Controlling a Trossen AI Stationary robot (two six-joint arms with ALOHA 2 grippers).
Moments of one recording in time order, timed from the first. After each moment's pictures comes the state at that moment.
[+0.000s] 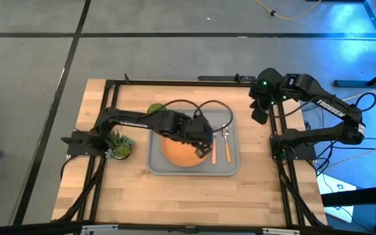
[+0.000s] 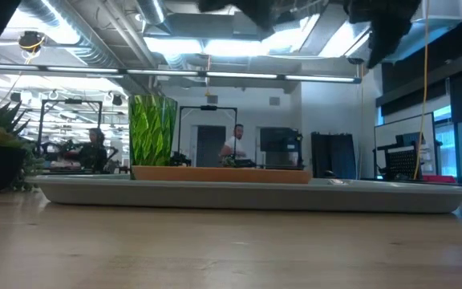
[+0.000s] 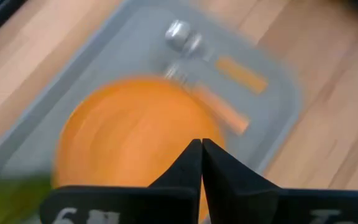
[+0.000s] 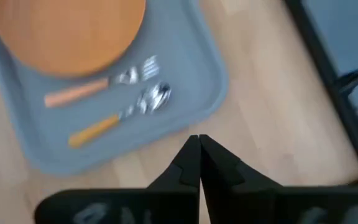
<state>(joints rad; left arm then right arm) -0.15 2.05 2.22 -1.22 -0.33 -0.74 -0.50 1.11 1.29 -1.29 -0.07 -0.11</state>
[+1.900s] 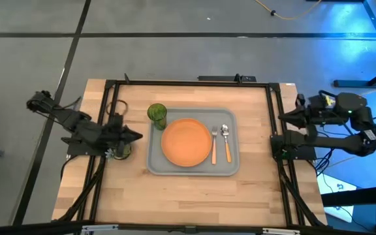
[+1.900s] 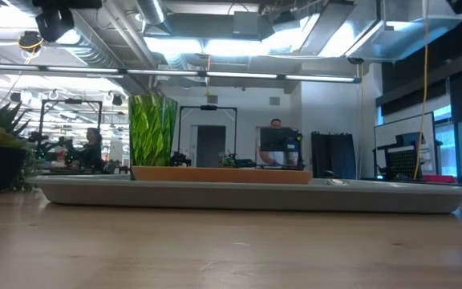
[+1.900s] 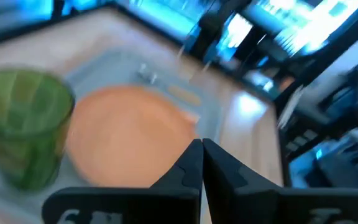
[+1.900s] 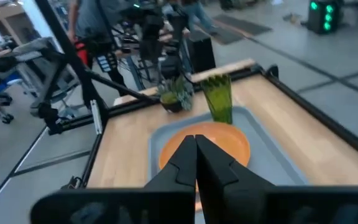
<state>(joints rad) -0.50 0.61 0.69 -0.48 -0.57 -0.74 -0.17 0.30 1.01 -0.90 -0.14 0.25</state>
